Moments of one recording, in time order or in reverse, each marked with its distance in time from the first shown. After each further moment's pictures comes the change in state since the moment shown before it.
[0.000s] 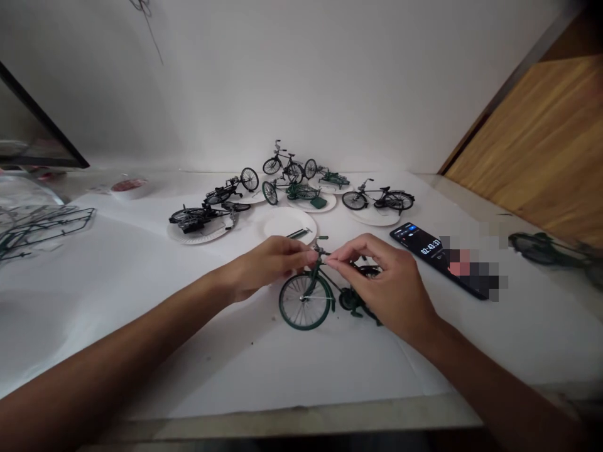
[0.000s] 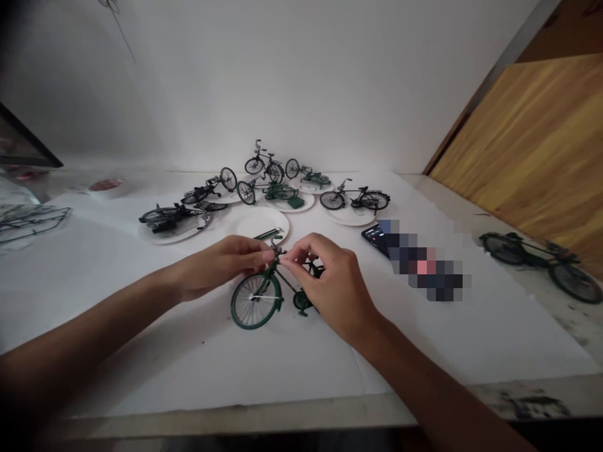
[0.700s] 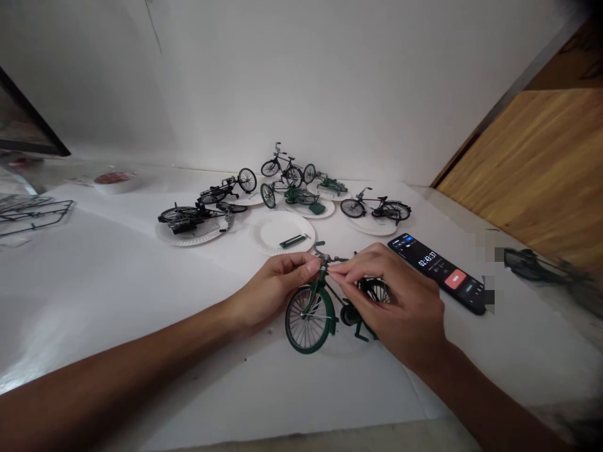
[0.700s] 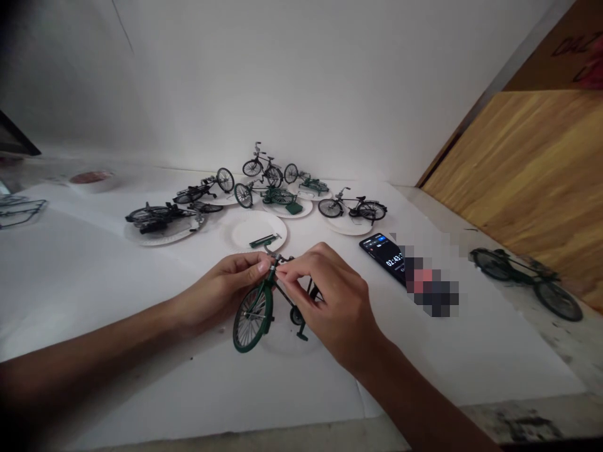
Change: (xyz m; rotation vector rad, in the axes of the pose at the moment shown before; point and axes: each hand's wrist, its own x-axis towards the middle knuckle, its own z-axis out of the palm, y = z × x) left_hand 0.002 -0.022 0.028 -0.639 -0.061 0.134; right_hand 0.001 -0.004 -0.001 0.000 0.050 -0.372
